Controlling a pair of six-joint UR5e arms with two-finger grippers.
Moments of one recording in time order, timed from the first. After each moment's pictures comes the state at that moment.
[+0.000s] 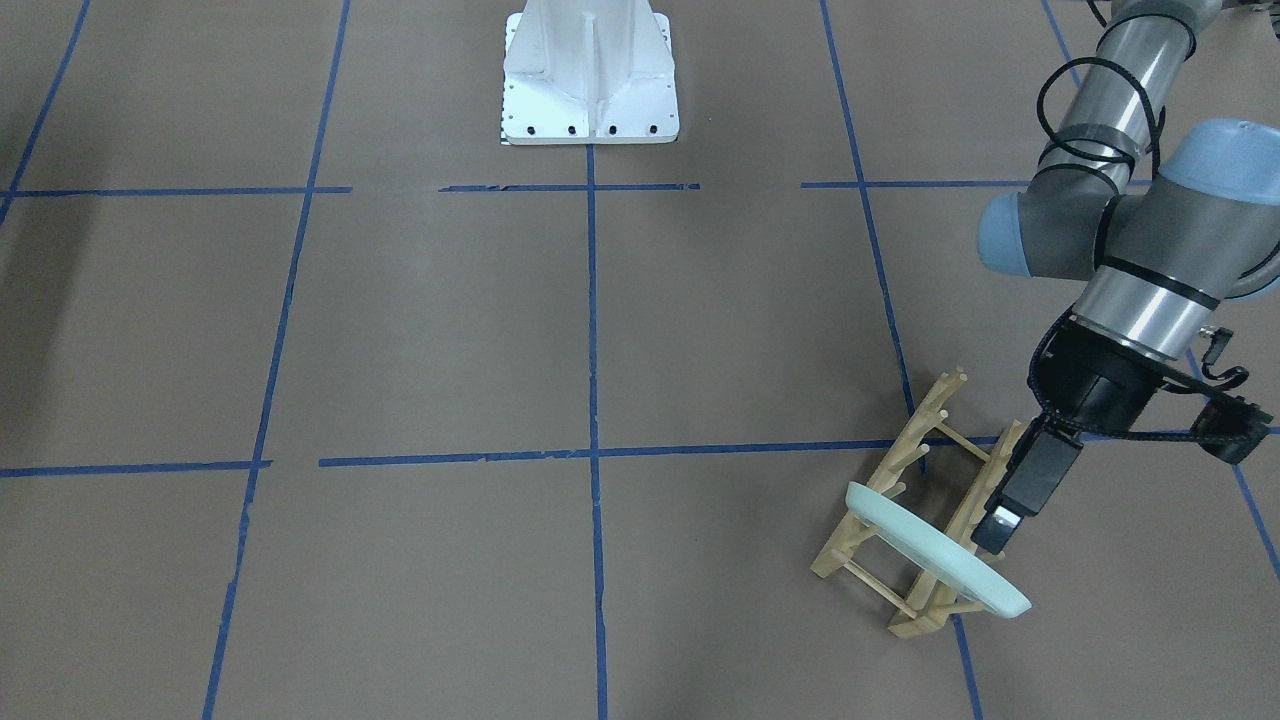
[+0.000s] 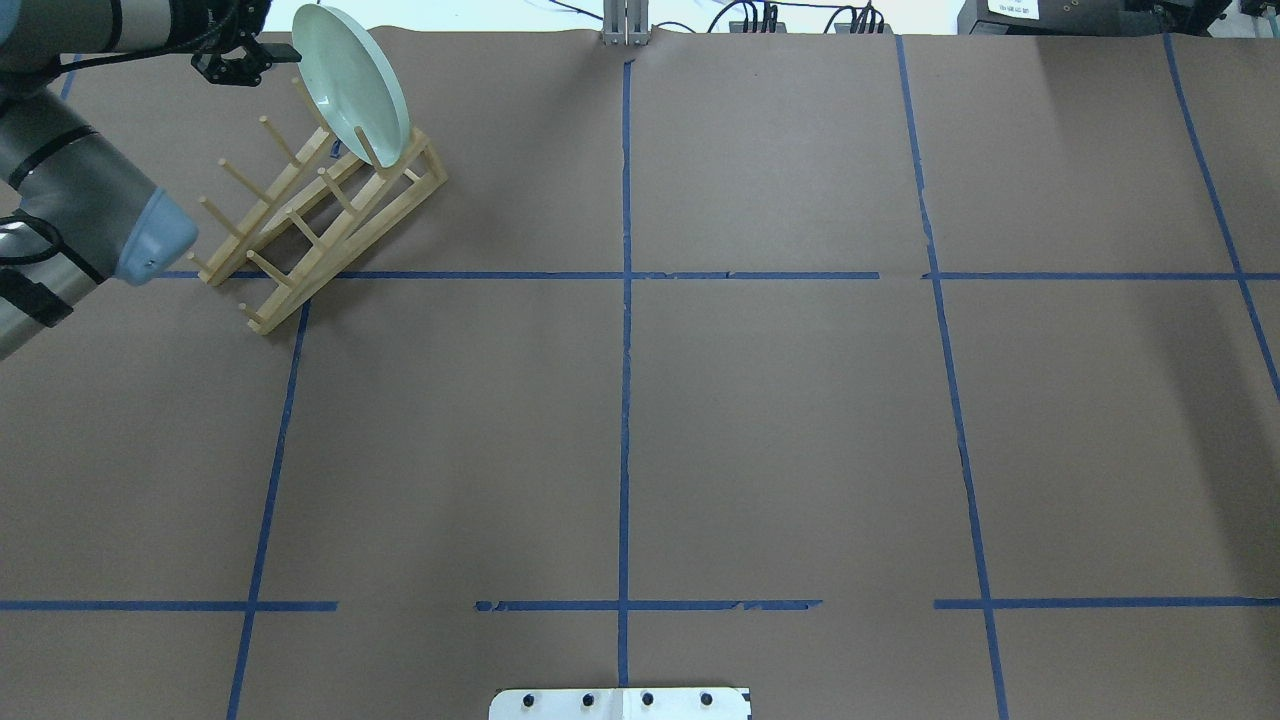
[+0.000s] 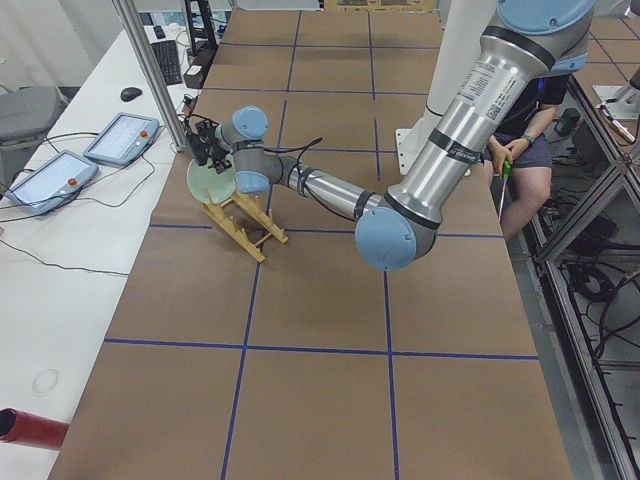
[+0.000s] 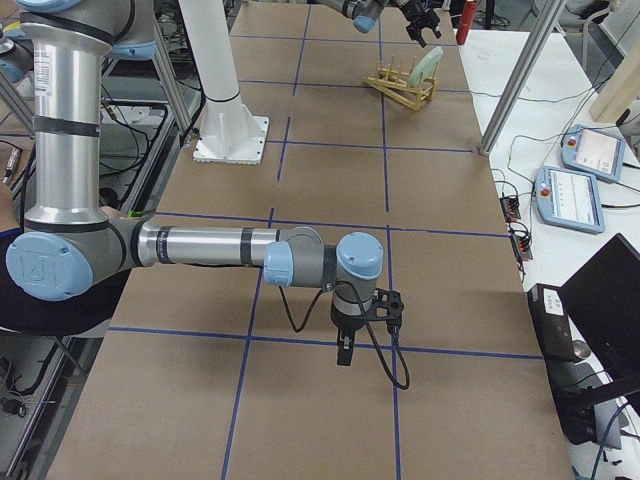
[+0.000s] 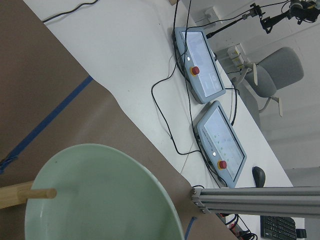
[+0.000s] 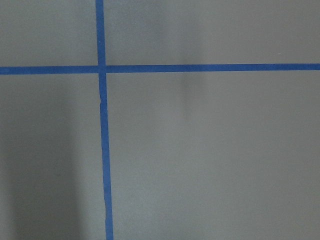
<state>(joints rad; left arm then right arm) -1.04 -2.12 -1.35 -2.62 -1.88 -1.87 1.55 -1.66 1.68 -1.60 2.19 0.06</state>
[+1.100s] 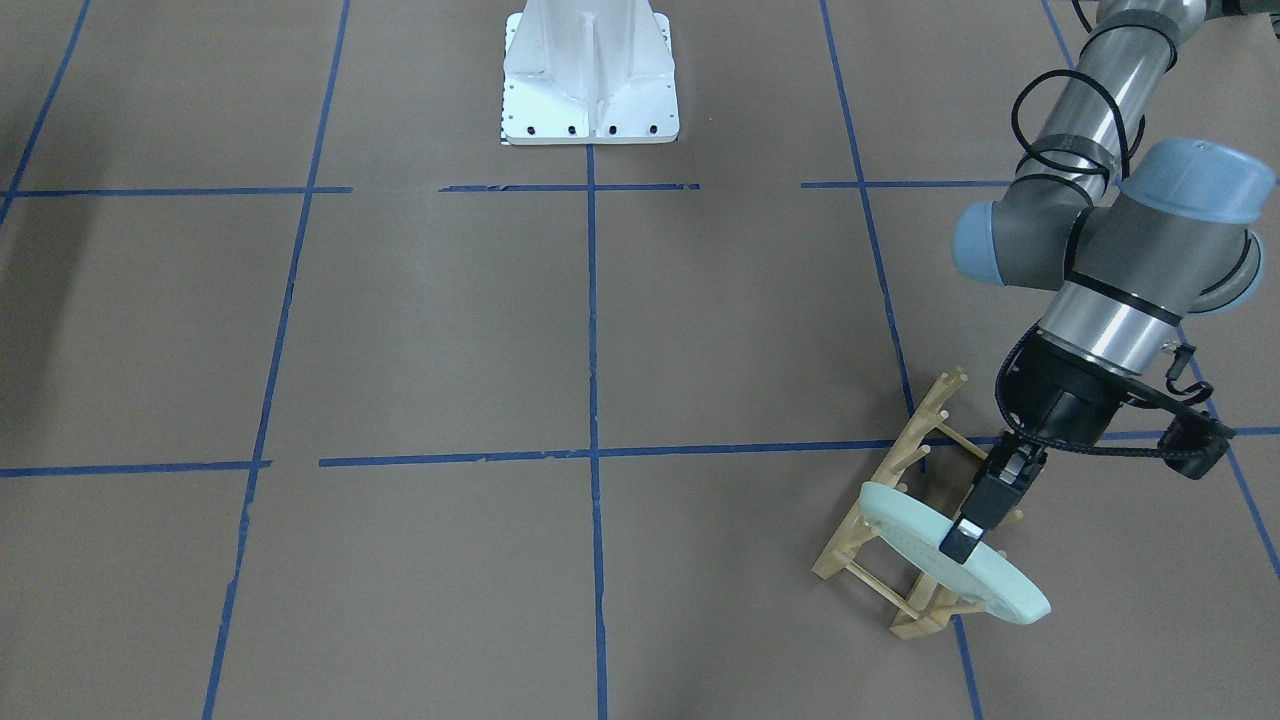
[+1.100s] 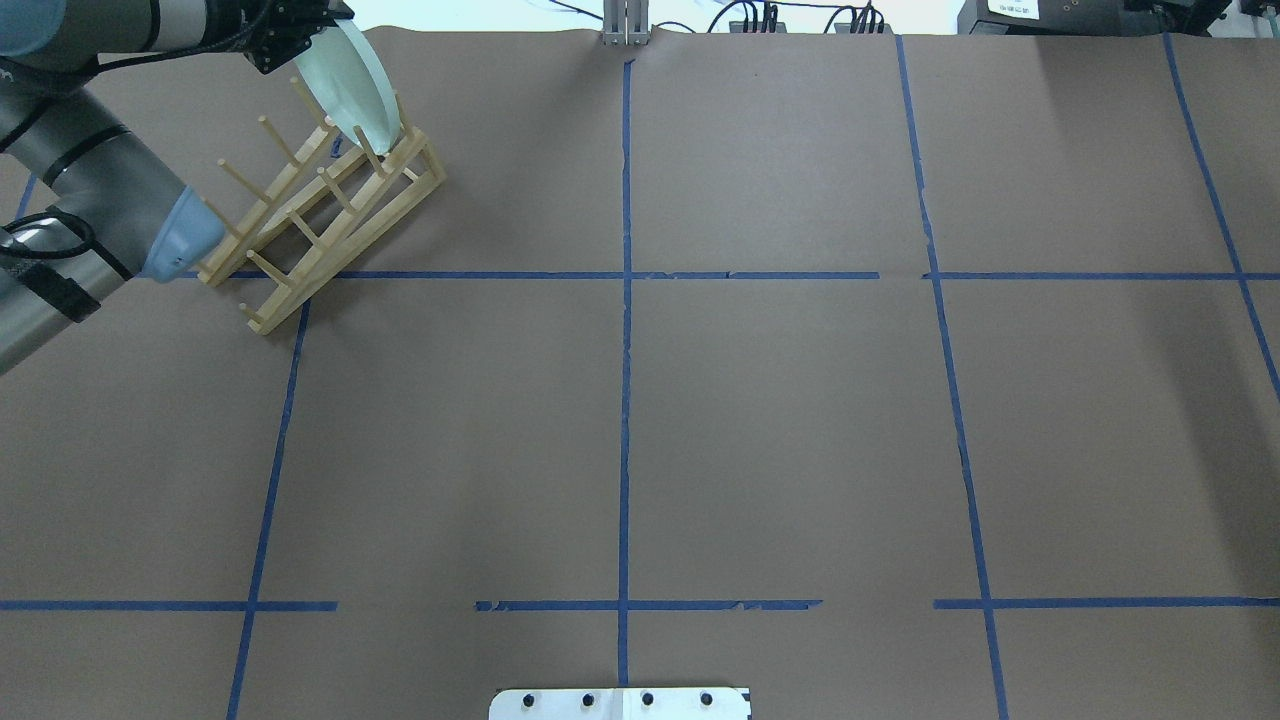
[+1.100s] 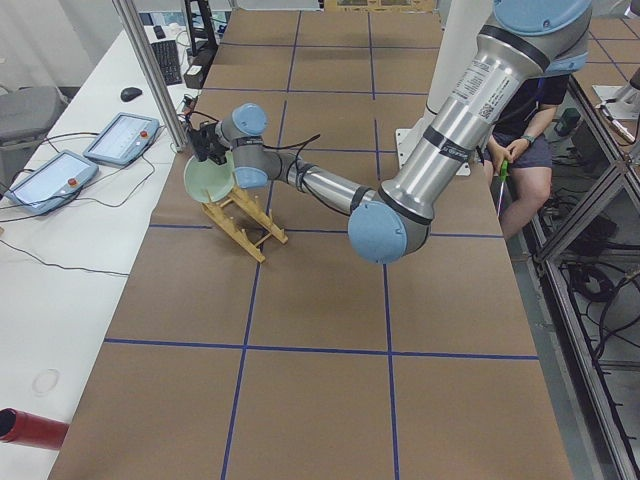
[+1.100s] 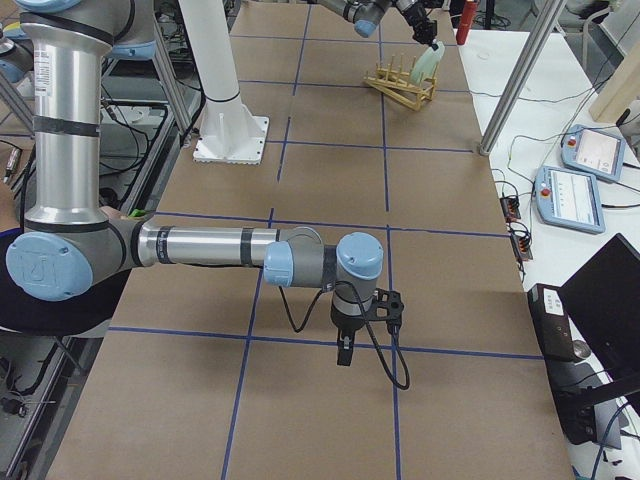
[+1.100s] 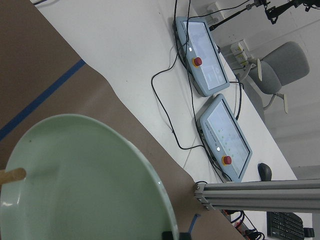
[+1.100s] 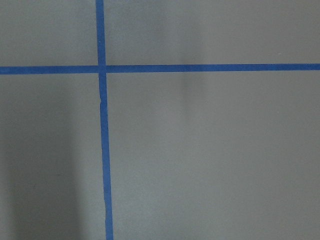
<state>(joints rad) -1.05 -2.15 -1.34 -2.62 -1.89 -1.86 1.55 -1.66 1.68 -1.60 2.19 0.06</state>
